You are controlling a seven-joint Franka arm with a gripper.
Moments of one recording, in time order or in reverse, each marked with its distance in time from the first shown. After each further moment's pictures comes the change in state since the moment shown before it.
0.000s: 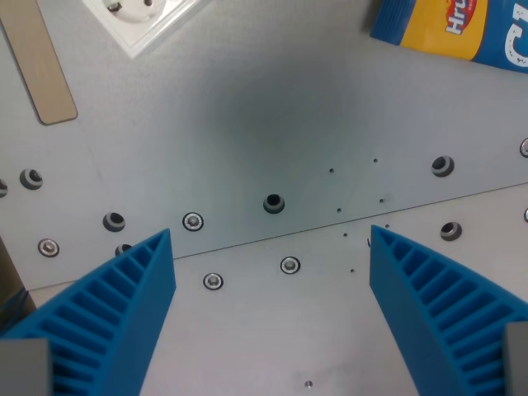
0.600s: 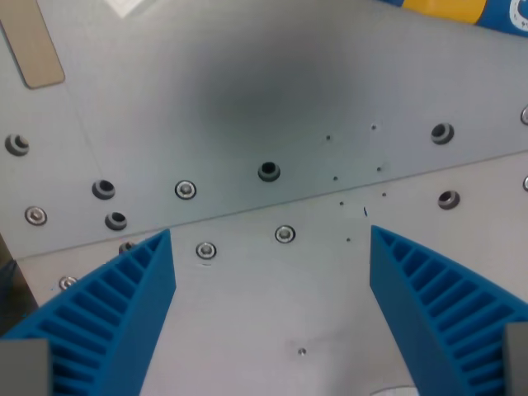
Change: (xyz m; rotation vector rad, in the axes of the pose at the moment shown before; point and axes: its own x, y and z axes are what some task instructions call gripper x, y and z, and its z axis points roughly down) arm -0.019 -0.003 0.003 -0.018 -0.050 -0.010
